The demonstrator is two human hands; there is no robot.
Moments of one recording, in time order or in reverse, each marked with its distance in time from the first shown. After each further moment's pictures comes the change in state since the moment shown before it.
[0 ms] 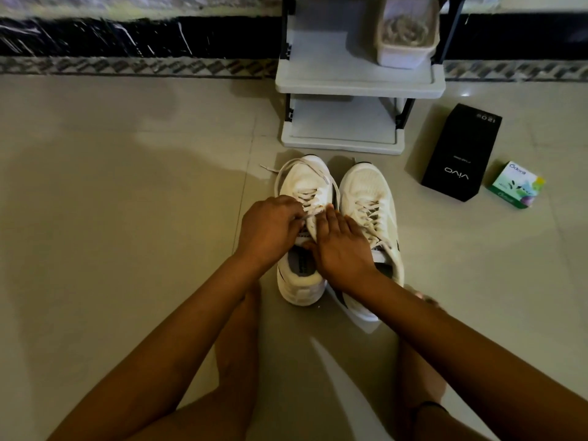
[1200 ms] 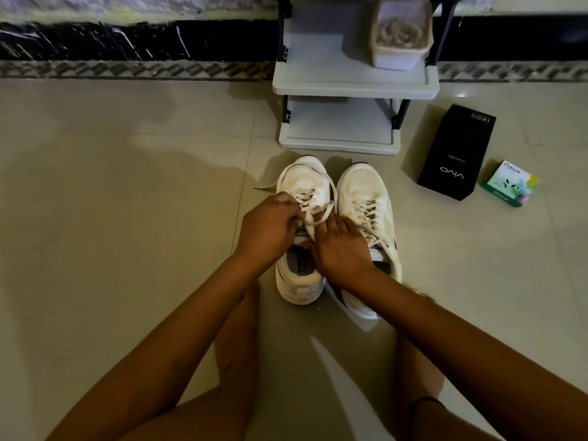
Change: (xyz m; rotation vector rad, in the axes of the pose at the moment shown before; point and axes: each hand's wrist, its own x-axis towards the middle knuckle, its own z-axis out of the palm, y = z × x) left_hand -0.001 0.000 -0.001 -0.099 0.010 -0.029; right_hand 0.002 0.000 0.005 0.092 0.019 0.040
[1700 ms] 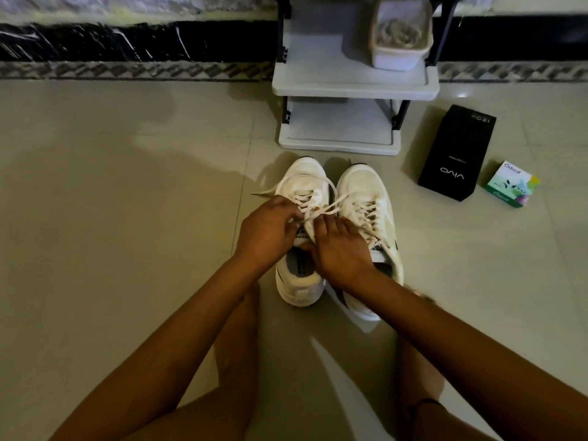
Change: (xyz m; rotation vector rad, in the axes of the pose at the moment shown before) left_hand -0.002 0.003 -0.001 -0.005 -0.058 -0.086; right_hand -0.001 0.000 -0.001 -0.021 0.025 -0.019
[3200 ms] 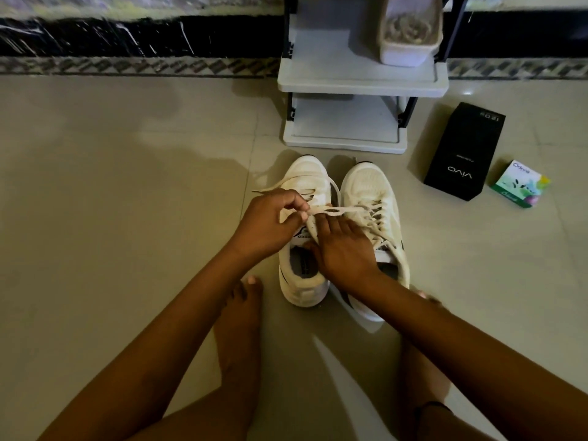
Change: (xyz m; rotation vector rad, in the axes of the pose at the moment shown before) left_hand -0.003 0.002 -0.023 -0.338 0.007 0.071; right_hand -0.001 0.000 0.002 0.052 0.094 -0.014
